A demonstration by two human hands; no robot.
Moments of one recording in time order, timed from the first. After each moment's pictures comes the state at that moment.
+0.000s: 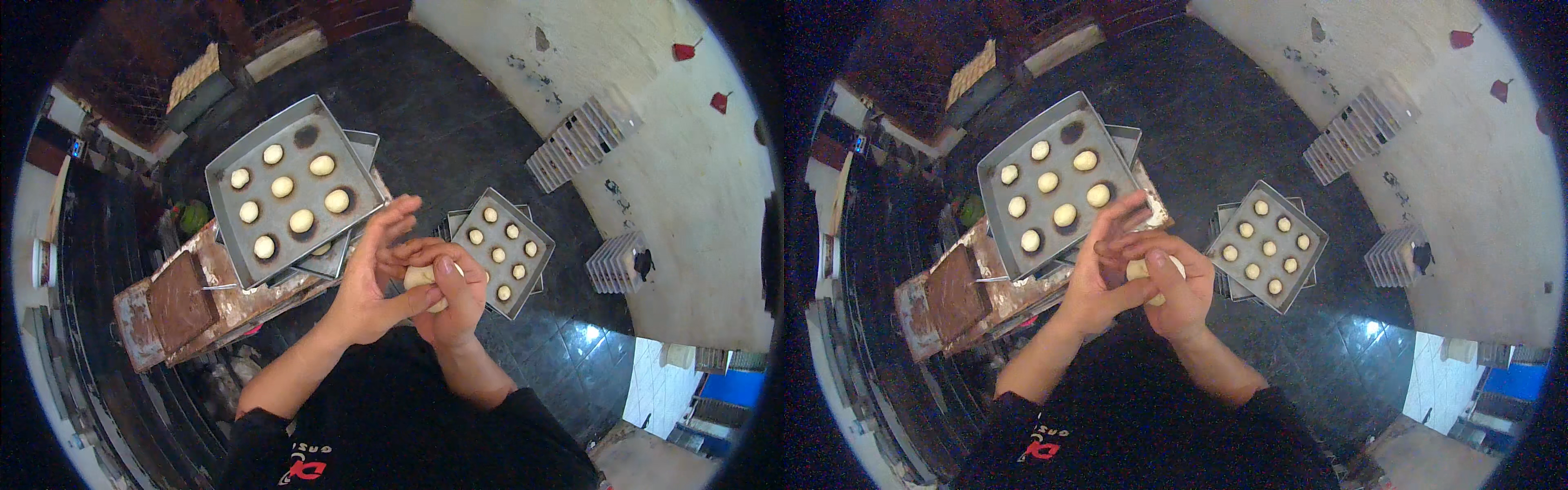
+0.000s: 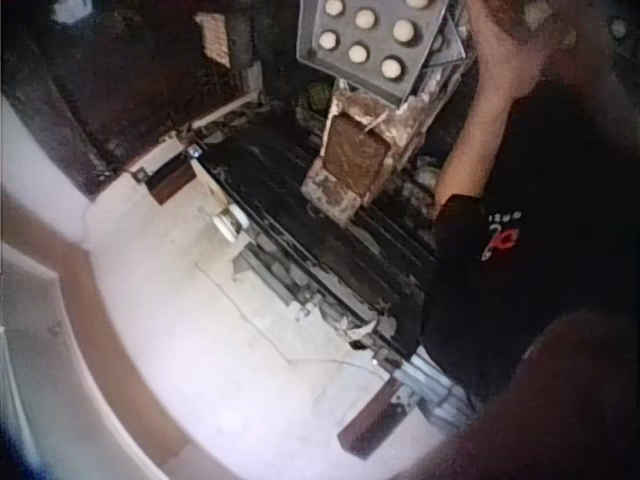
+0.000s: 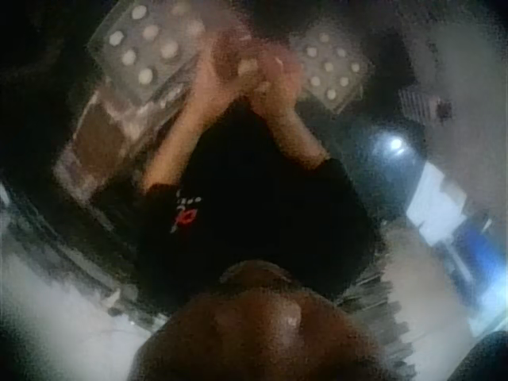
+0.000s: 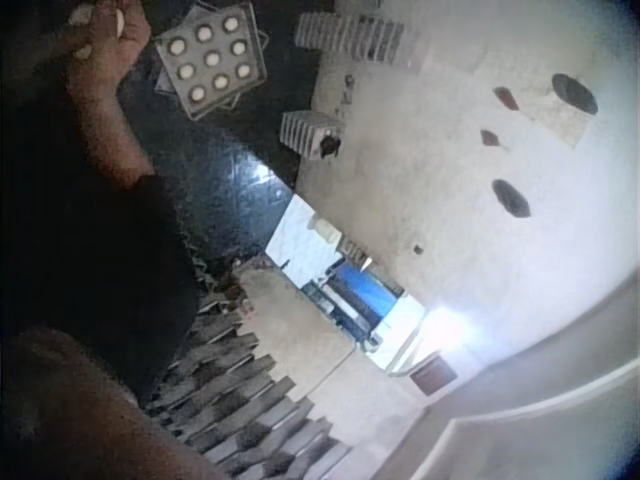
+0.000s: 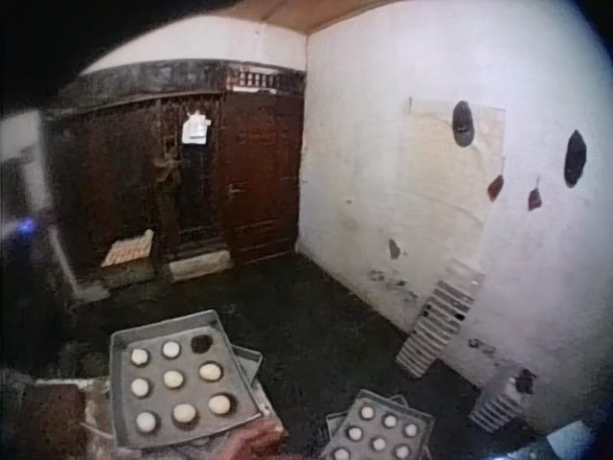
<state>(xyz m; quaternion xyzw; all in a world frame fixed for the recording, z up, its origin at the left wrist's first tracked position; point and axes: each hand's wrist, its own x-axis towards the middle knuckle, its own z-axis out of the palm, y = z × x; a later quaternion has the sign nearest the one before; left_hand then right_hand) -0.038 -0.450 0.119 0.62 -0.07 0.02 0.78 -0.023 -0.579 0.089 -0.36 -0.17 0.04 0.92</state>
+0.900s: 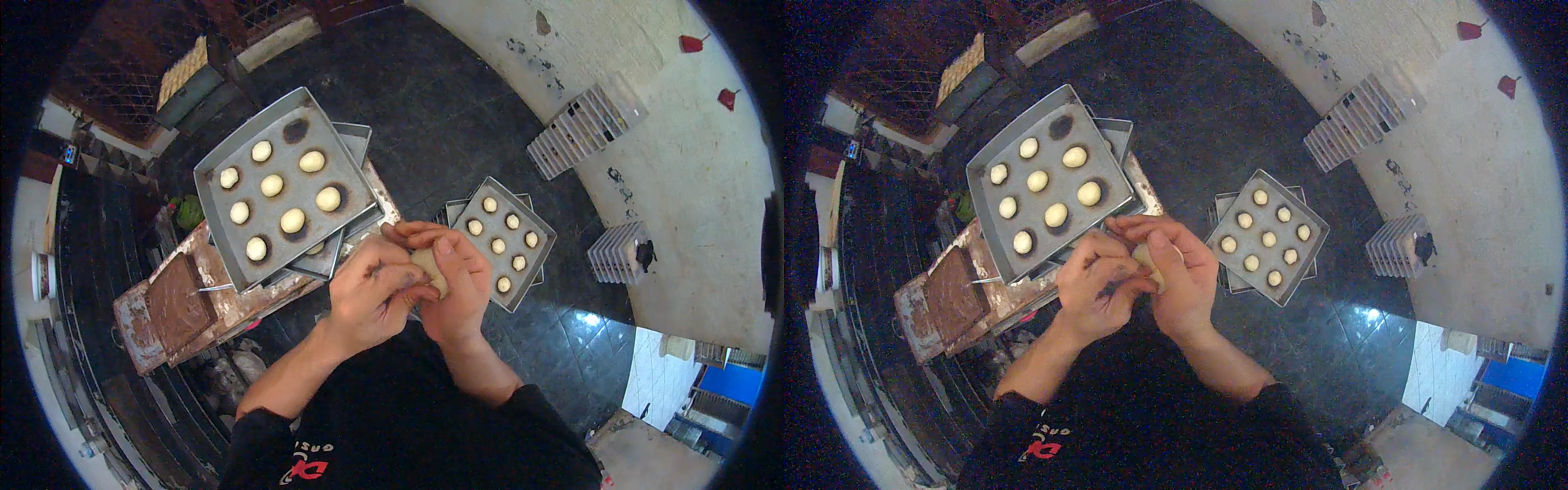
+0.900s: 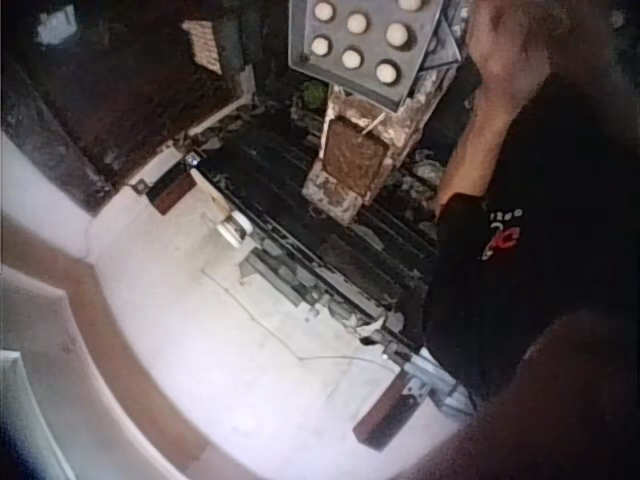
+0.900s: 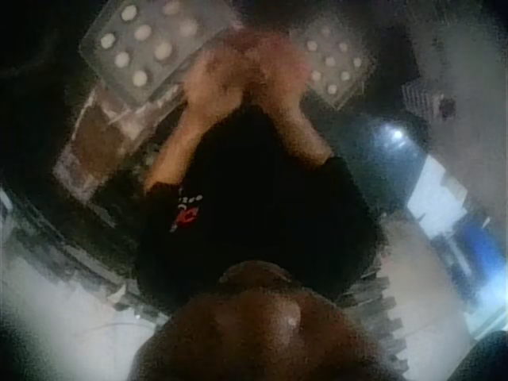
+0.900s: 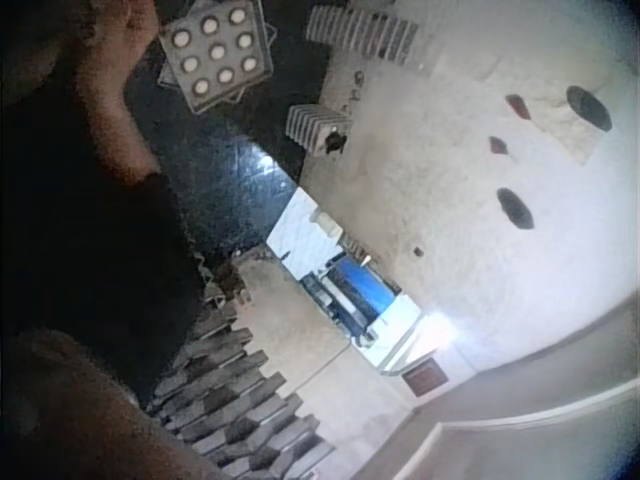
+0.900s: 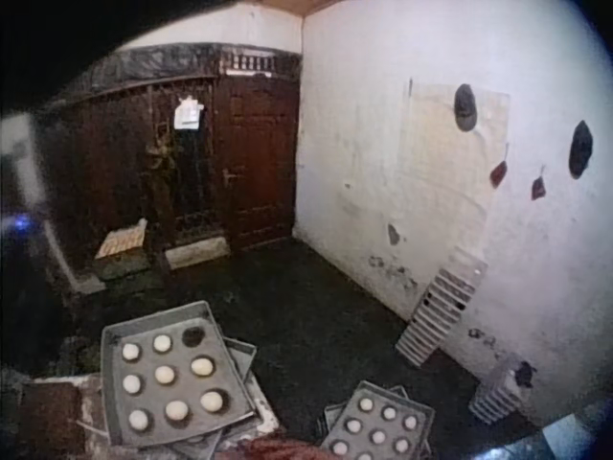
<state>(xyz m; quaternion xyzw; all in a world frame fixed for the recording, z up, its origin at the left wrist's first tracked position) -0.024 -0.454 0.112 0.81 -0.18 0.25 0.49 0.003 -0.582 0.109 -0.39 -0.06 0.09 0.92</state>
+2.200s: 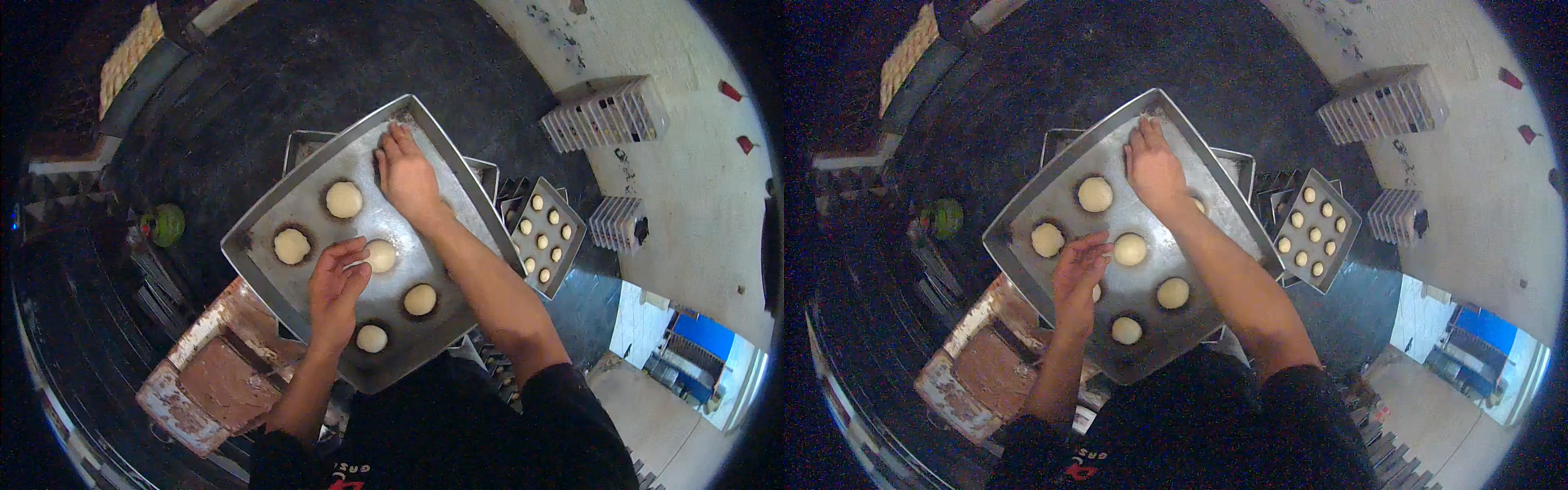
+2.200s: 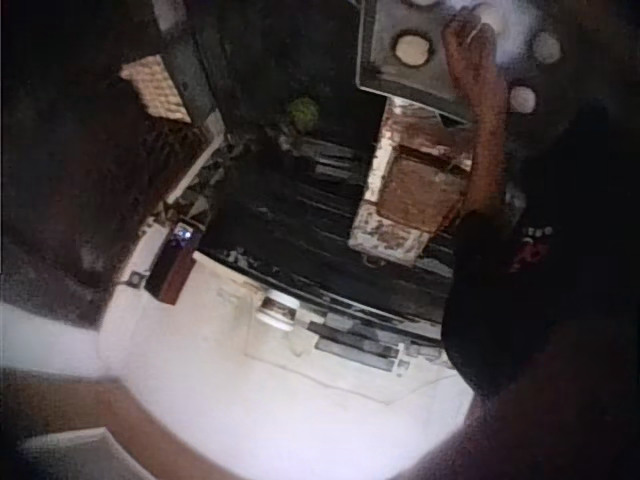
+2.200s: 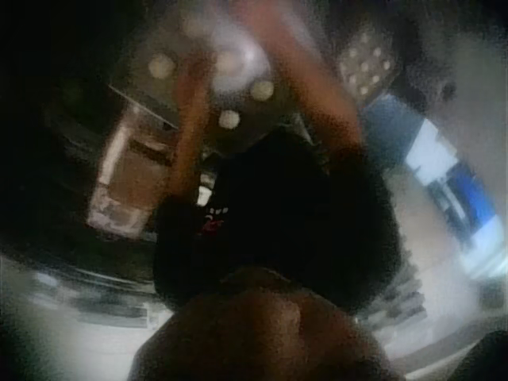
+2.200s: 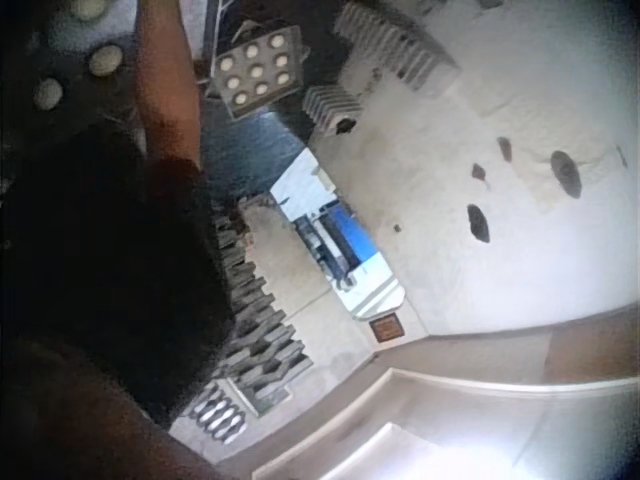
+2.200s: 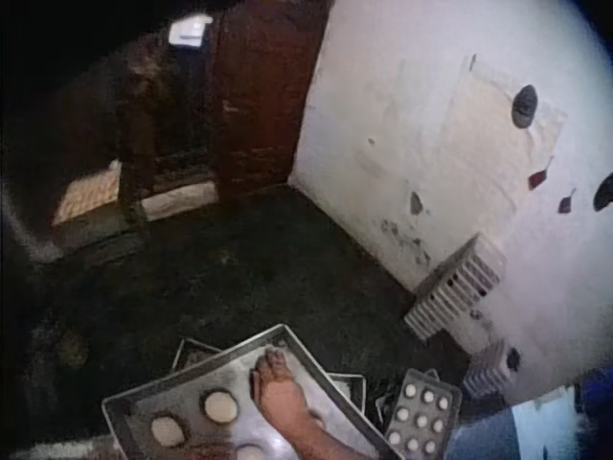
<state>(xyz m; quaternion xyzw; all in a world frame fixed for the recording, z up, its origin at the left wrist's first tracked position) 0.099 -0.087 -0.041 0.55 0.20 -0.05 0.81 0.285 -0.219 -0.128 -0.93 -0.20 -0.09 0.27</state>
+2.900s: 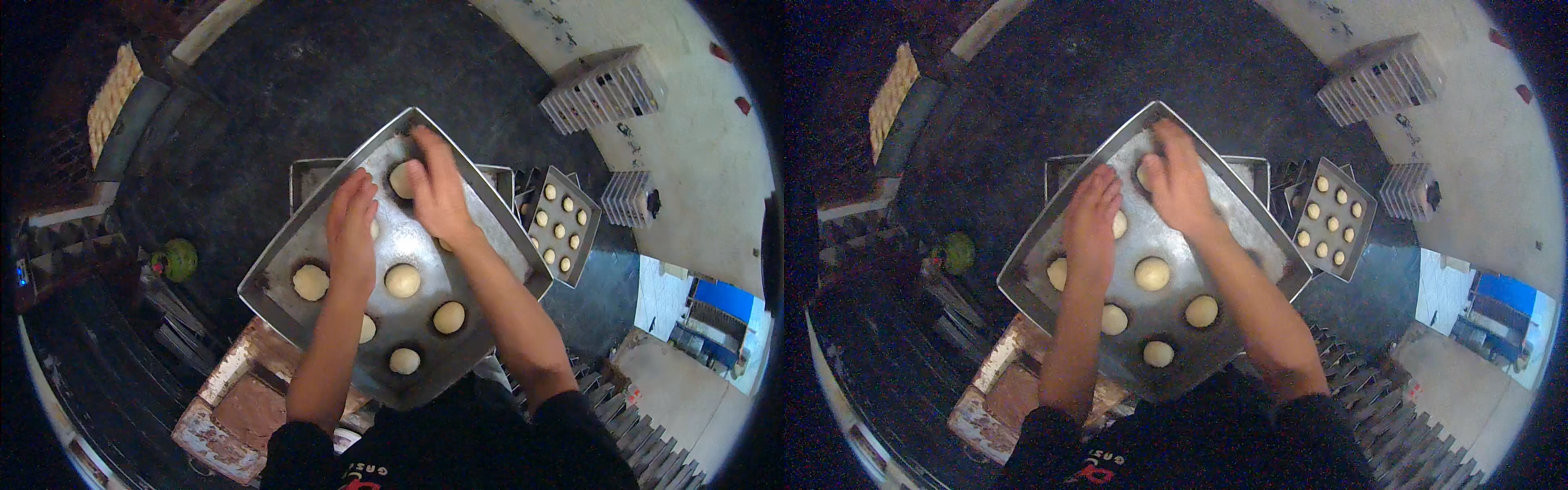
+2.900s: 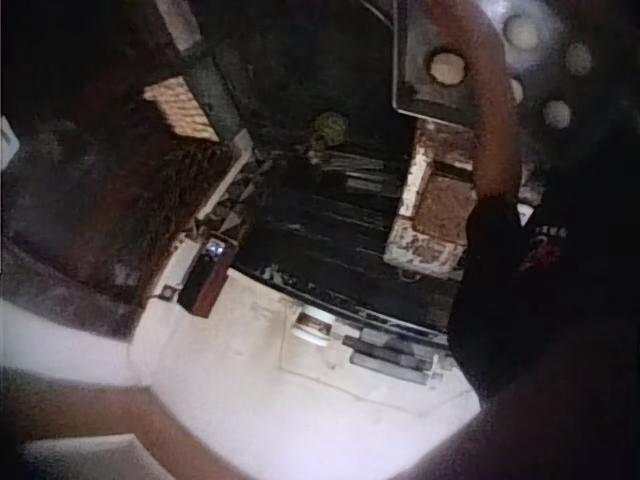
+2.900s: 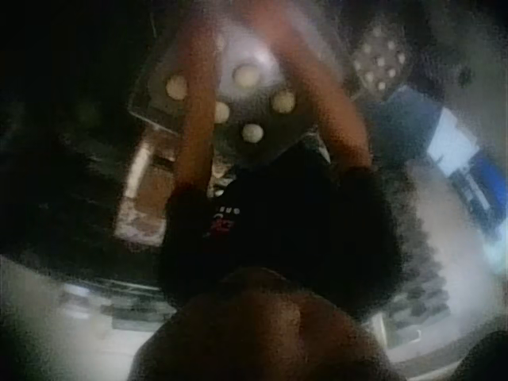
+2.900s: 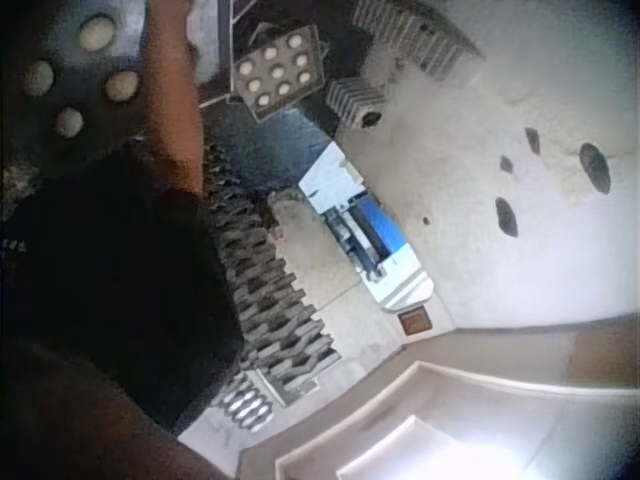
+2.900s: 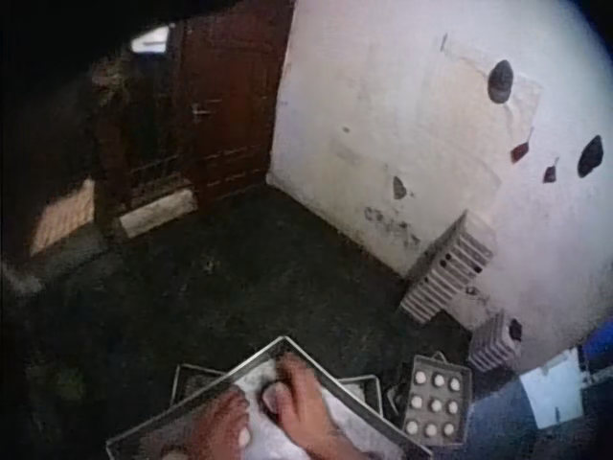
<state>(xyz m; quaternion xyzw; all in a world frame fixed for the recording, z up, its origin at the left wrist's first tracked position) 0.235 -0.083 -0.065 0.50 0.27 -0.04 0.82 0.281 -0.229 -0.099 -0.91 -0.14 -0.08 0.38</state>
